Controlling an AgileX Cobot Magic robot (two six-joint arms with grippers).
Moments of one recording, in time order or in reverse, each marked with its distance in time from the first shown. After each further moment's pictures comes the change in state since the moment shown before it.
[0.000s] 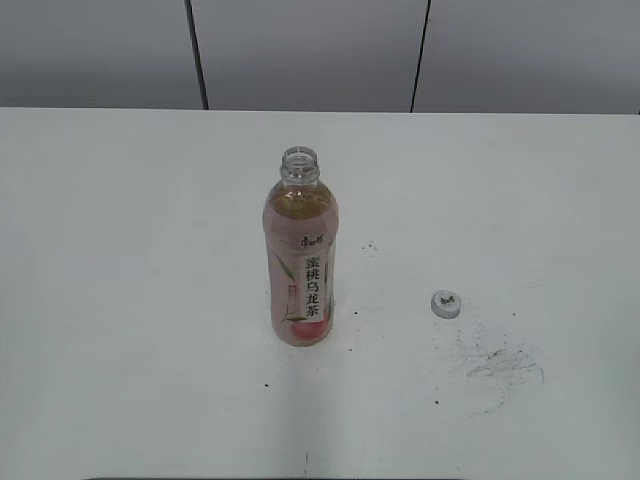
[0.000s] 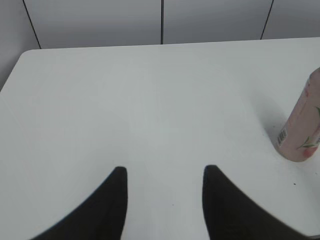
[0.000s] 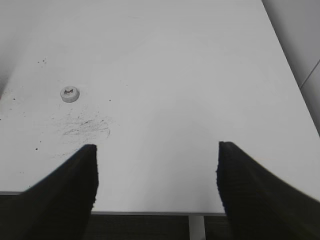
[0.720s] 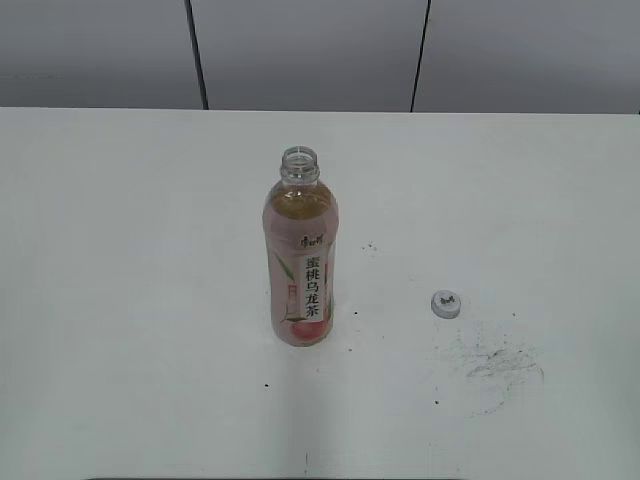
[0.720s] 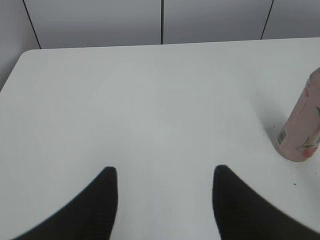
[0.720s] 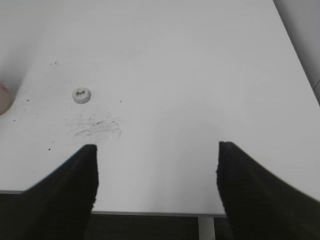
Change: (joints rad) left arm 0.000 0.000 0.000 0.000 0.000 0.000; right arm 0.000 0.000 -0.001 0.036 -0.001 0.000
